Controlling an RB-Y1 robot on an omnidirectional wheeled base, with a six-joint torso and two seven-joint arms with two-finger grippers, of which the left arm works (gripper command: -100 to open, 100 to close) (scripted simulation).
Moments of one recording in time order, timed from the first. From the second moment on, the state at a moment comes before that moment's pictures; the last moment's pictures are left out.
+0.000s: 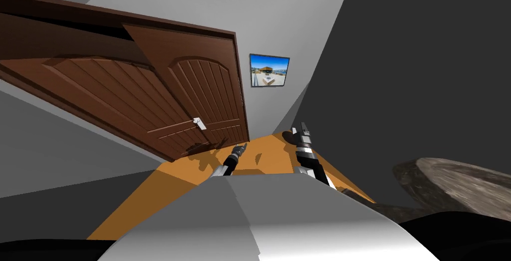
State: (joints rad) arm 0.33 0.34 -0.44 -1.90 -0.56 0.30 -0.48
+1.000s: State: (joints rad) arm 0.26 0.40 -0.54 -1.82 -0.68 0.47 -0.57
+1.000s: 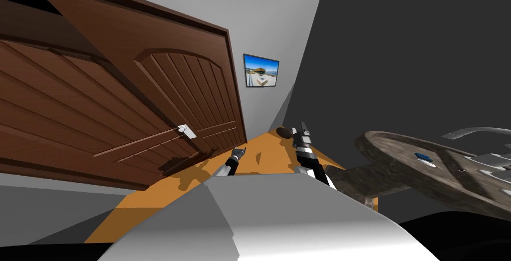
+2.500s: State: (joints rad) arm 0.14 0.50 -0.68 -1.70 -0.86 0.73 -0.71
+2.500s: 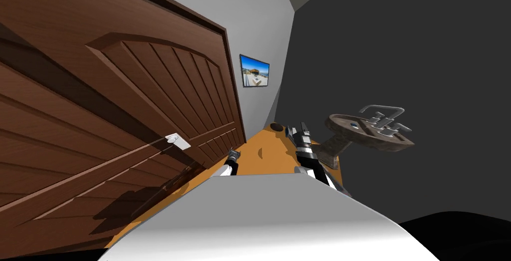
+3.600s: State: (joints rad) arm 0.05 0.58 -0.79 -1.61 -0.99 0.92 -0.82
